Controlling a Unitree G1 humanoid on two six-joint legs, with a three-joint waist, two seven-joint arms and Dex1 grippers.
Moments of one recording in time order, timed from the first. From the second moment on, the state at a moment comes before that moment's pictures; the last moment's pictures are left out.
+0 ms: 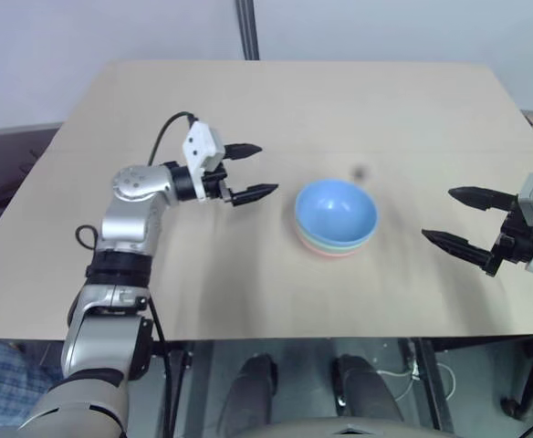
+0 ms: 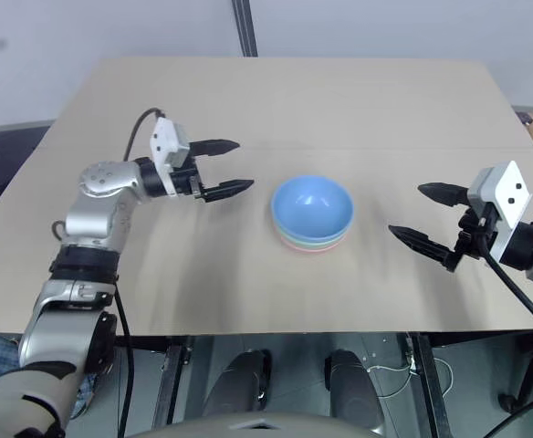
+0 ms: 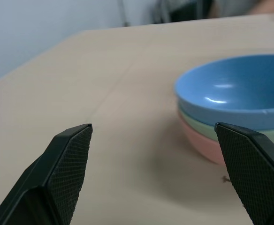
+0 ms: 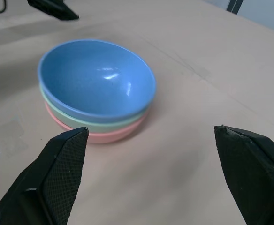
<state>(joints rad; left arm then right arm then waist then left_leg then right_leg) -0.71 0.58 0.03 0.35 -0.32 0.11 -1.15 -0.05 -0.90 -0.42 -0.51 0.67 0.64 0.88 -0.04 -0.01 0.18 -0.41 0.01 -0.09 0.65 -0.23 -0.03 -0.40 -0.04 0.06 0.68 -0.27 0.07</state>
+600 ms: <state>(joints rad) -0.27 0.60 0.28 -0.15 -0.40 0.44 -0.71 -0.14 -0.74 -0.28 -0.33 0.49 0.56 0.70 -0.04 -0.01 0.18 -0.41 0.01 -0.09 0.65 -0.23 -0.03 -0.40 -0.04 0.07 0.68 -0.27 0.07</state>
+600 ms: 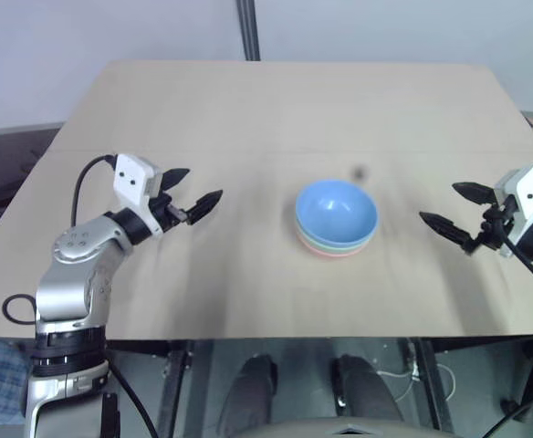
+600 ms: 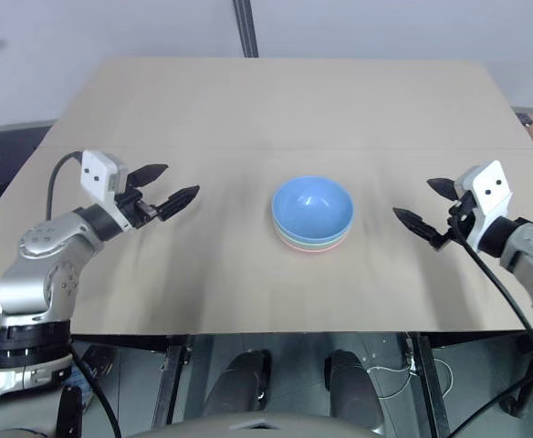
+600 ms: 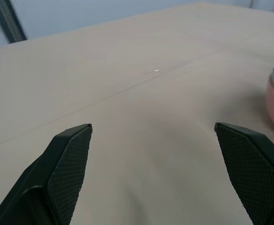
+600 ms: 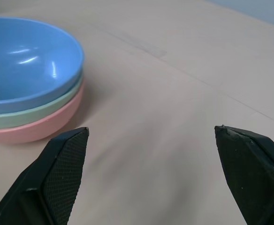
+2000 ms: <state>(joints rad) 0.00 0.54 0.27 -0.34 -0.42 0.38 -0.61 0.16 -0.59 -0.35 -0.43 0.44 0.48 0.58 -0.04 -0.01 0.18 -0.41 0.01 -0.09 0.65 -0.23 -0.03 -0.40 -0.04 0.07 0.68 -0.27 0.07</state>
